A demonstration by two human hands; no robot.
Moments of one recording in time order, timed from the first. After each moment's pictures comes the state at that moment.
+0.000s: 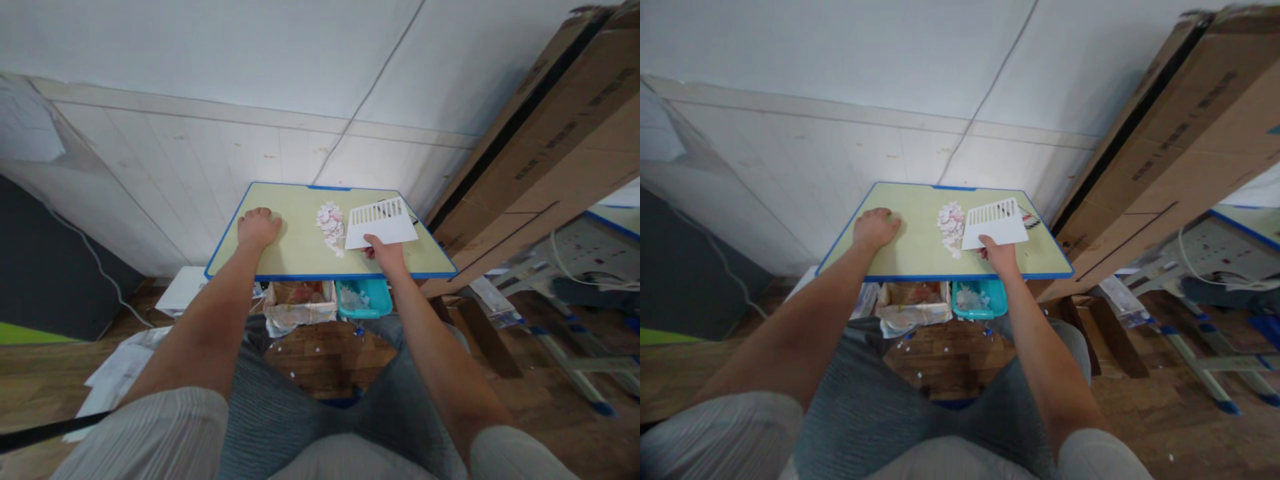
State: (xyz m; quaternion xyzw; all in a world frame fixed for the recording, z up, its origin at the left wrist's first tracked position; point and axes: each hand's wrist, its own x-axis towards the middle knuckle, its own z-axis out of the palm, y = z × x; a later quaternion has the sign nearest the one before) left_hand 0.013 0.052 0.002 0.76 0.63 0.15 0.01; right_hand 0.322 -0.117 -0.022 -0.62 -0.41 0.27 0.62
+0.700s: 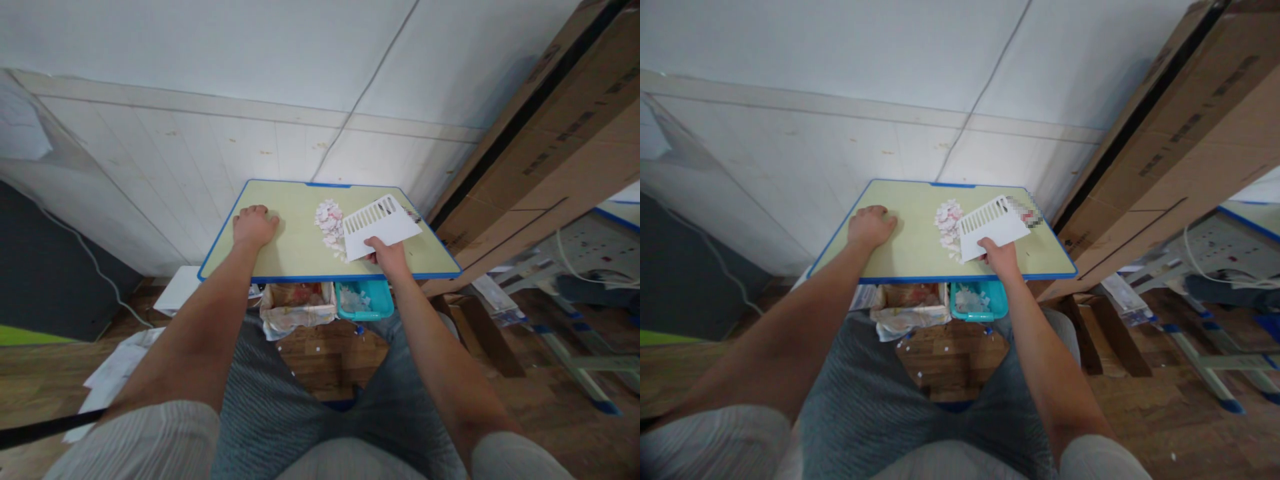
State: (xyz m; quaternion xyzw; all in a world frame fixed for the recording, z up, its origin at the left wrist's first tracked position) left_hand 0.014 0.054 0.003 0.76 0.63 0.15 0.00; right_hand 0.319 -0.124 -0.015 -0.63 -0.40 0.28 0.61
